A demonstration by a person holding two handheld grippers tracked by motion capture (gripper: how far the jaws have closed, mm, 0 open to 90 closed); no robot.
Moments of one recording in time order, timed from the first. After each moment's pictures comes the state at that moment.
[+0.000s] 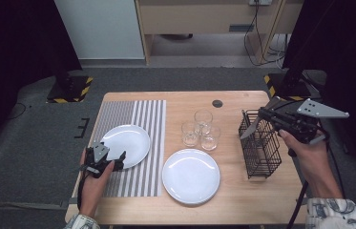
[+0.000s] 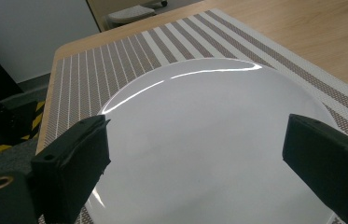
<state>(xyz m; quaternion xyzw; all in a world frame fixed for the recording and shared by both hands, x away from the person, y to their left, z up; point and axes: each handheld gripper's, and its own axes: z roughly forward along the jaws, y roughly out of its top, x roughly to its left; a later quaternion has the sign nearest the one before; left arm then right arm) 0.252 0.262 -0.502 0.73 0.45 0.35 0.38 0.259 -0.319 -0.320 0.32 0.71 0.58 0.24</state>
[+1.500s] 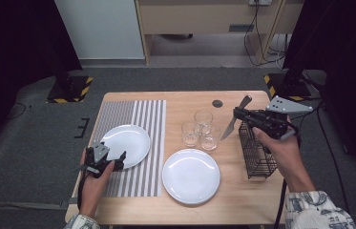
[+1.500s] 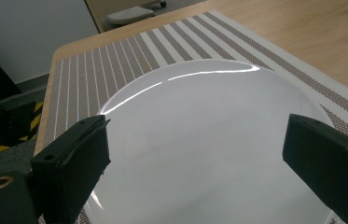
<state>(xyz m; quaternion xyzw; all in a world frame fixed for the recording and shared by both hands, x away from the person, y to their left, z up) 0.252 0.261 -0.501 0.73 0.45 0.35 0.38 0.277 -0.261 -0.328 0.31 0.73 0.58 0.21</state>
